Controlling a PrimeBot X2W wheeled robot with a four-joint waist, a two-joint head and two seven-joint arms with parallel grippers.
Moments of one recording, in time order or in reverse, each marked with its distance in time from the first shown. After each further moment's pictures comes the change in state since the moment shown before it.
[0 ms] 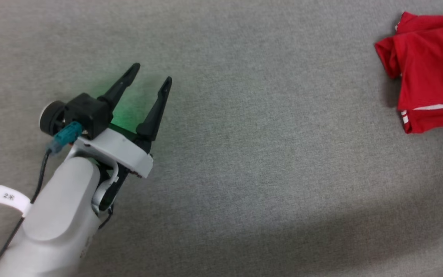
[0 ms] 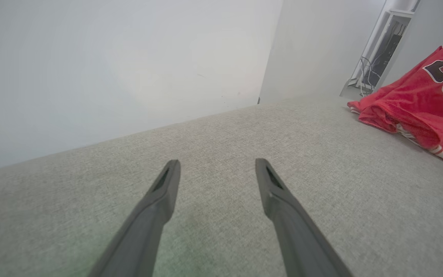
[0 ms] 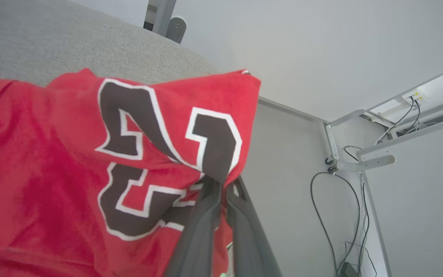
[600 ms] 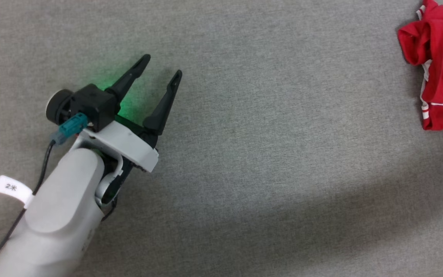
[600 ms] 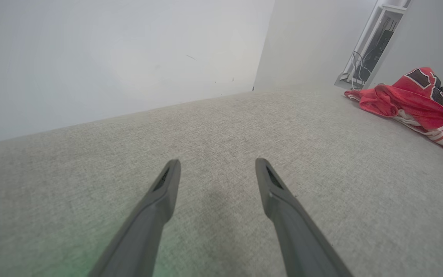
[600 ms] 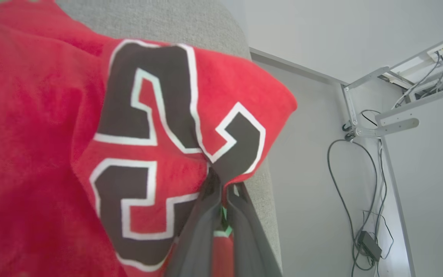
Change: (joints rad) left arm -0.050 0.004 -0.046 0.004 -0.018 -0.002 0.000; right arm -0.153 0.132 0.068 0.382 -0.033 0.000 -0.123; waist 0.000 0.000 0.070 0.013
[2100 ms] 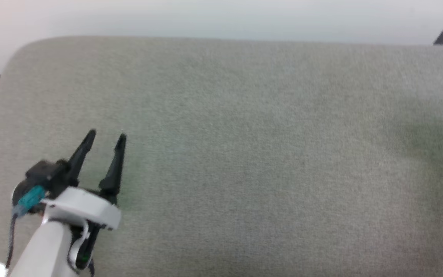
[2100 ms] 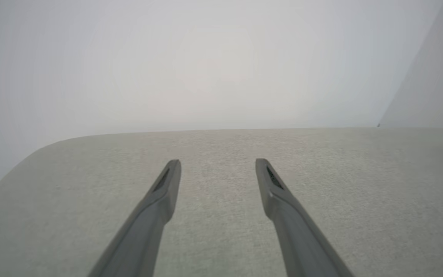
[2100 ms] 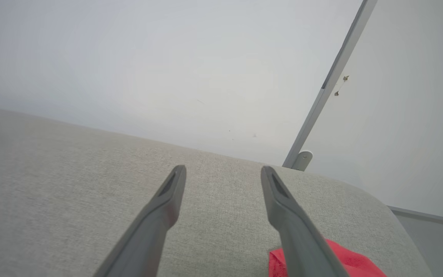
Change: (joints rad) left arm 0.366 -0.055 0.333 -0.024 0.054 0.000 0.000; right arm 0.253 0.146 -0.137 -0.162 0.020 0.000 -0.322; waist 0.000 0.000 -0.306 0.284
